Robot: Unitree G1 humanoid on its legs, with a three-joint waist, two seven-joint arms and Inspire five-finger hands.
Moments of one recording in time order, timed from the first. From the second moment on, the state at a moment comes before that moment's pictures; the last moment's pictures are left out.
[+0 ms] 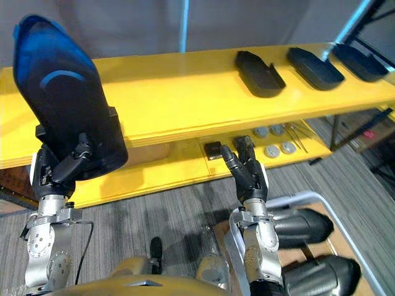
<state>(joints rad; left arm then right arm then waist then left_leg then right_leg) 0.27 0.13 0.14 -0.20 -0.44 -0.30 -0.02 0.18 -0.10 -0.11 0.07 0.53 -0.27 0.19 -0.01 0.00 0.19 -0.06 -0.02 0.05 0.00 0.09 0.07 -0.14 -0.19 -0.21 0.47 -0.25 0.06</state>
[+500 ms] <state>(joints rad) 0.39 0.06 0.11 -0.26 -0.48 -0.28 -0.07 0.28 -0.08 -0.17 0.03 0.61 -0.24 0.18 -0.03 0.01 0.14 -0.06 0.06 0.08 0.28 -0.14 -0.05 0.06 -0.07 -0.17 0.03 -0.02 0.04</state>
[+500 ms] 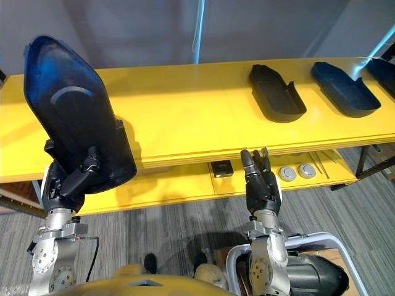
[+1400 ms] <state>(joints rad) -0.12 0.14 -0.07 -0.04 -0.63 0.00 0.23 0.31 -0.08 -0.04 -0.10 0.56 -0.27 0.18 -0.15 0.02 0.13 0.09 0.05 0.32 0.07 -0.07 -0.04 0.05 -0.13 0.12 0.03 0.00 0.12</state>
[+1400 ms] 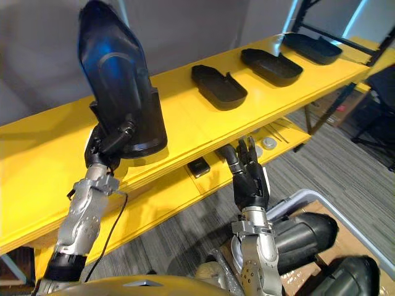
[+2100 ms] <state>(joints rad) -0.56 0.26 0.05 0.56 -0.68 0.02 0.67 0.35 -0.11 0.09 -0.08 0.55 -0.22 0.21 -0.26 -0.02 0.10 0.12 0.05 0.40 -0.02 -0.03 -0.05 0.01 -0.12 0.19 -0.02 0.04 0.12</state>
